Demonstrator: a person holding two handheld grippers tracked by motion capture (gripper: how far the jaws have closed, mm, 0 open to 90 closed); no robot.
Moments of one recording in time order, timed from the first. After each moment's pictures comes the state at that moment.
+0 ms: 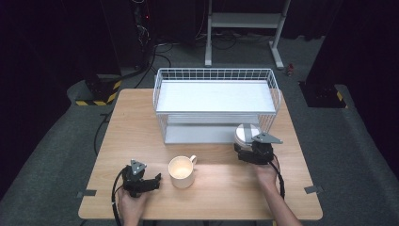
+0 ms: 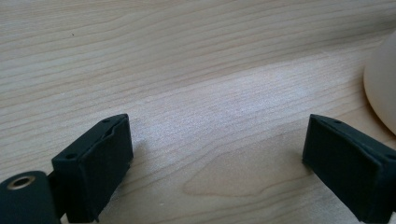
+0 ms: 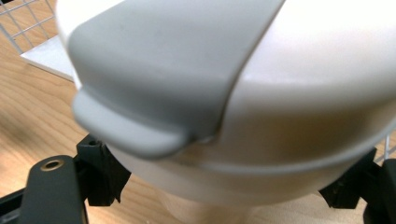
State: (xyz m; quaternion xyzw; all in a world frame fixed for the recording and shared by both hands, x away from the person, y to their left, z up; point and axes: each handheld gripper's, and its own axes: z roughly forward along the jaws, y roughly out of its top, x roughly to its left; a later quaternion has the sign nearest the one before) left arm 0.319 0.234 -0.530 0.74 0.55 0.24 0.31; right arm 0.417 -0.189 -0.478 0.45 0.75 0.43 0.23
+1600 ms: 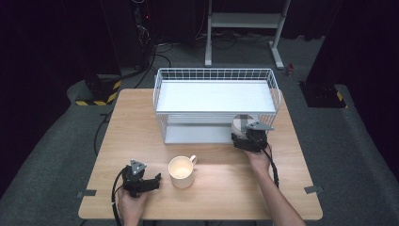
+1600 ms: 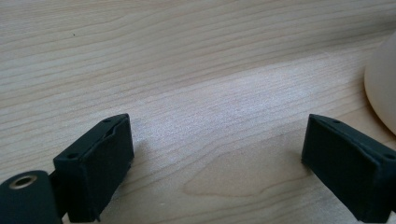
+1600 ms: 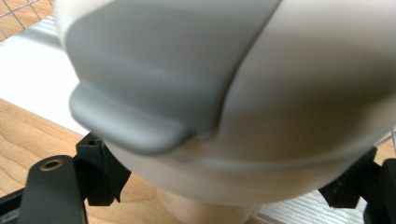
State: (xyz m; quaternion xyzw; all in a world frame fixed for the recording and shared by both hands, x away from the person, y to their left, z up) left arm 0.319 0.234 -0.530 0.74 0.55 0.24 0.31; right arm 0.465 -0.177 -0.485 0.47 0.75 0.40 0.24
